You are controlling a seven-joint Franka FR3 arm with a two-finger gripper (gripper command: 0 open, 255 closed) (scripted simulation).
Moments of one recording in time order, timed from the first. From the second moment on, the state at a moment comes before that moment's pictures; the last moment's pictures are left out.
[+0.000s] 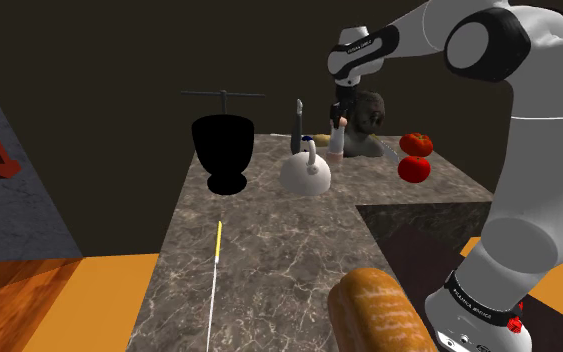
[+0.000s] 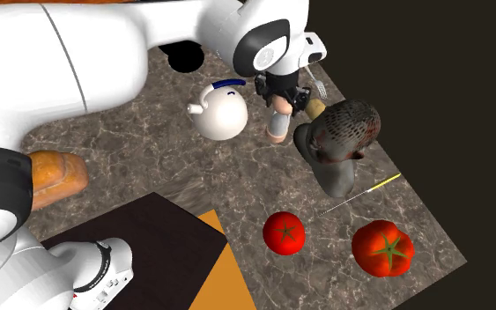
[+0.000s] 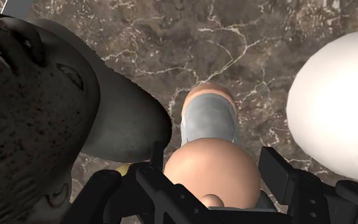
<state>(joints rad) -0.15 0.36 -0.23 -1.64 -0.07 2.03 -0.36</state>
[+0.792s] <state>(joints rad) -0.15 0.32 -0.23 -1.53 -0.07 1.89 -0.38</state>
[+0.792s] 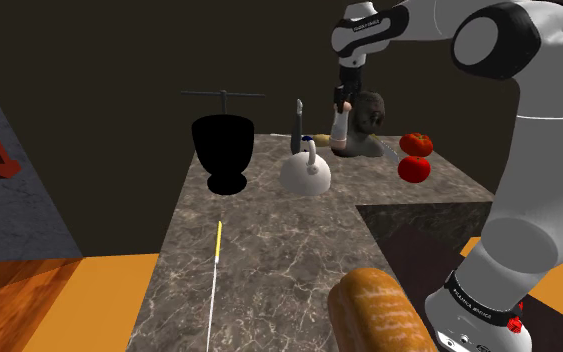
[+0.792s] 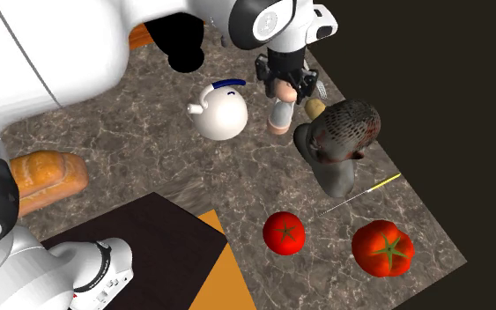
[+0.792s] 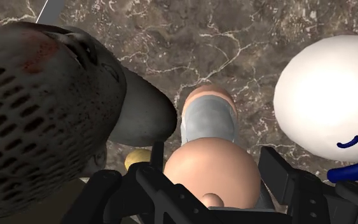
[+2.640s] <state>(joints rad) -0.18 0.43 -0.24 -0.99 -0.04 1.46 -0.43</state>
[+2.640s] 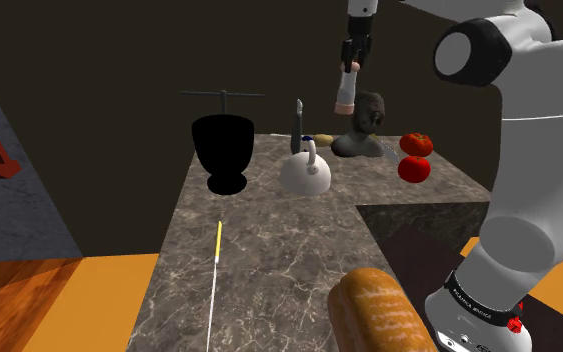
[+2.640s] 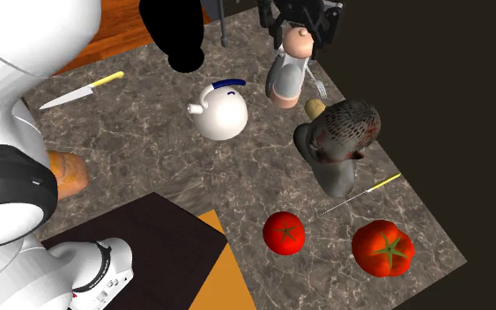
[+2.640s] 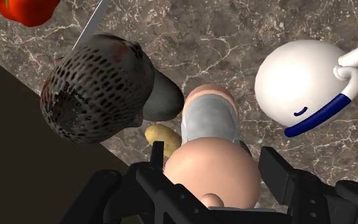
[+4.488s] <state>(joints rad) 0.03 -0.47 -0.05 -1.97 -0.17 1.50 -0.05</state>
